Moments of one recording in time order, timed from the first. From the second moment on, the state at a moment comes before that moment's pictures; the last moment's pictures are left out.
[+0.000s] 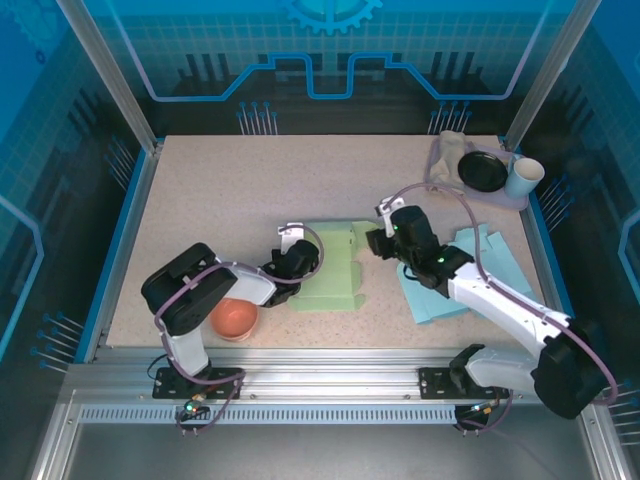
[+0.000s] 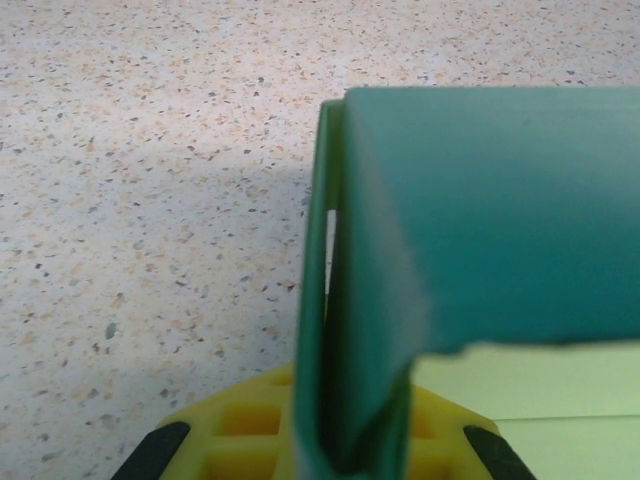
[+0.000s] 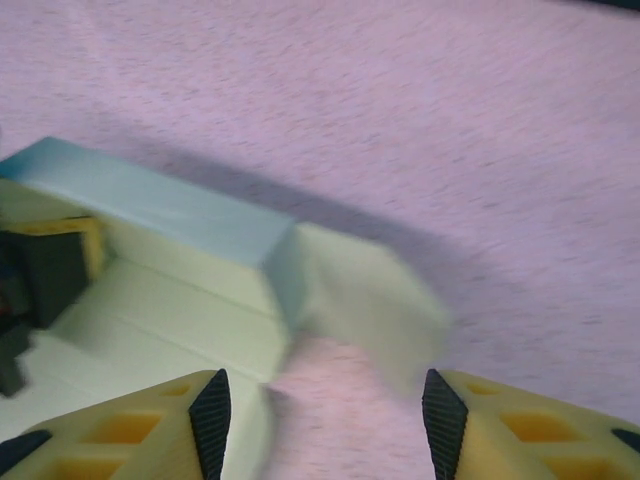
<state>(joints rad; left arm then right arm) -0.72 1.79 0.66 0.46 -0.65 -0.49 0.57 1.18 0.80 -0.26 0.26 0.06</state>
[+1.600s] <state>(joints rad) -0.72 1.74 0.62 0.53 -0.53 -0.42 0.47 1.40 0.64 0.04 -0.08 -0.45</state>
